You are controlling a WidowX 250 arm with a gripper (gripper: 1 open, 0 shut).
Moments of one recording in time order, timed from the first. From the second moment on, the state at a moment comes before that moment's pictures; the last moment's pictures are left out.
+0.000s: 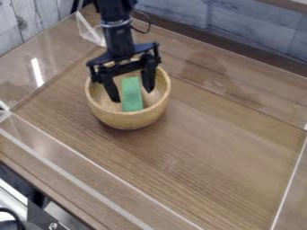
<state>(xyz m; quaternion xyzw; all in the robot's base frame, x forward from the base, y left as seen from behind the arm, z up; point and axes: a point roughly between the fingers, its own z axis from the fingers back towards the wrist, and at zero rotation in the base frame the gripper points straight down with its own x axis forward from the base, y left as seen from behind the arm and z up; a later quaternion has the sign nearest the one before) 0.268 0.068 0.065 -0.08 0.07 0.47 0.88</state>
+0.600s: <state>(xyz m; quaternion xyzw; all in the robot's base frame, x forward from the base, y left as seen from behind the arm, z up) 0.275 0.061 0.045 -0.09 0.07 0.43 0.90</state>
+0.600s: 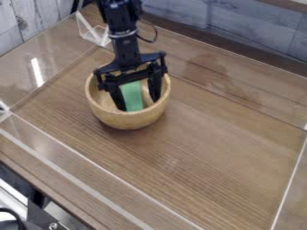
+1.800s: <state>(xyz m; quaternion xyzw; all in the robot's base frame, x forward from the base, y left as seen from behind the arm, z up) 0.267 0.060 0.039 -0.11 0.06 0.41 0.90</state>
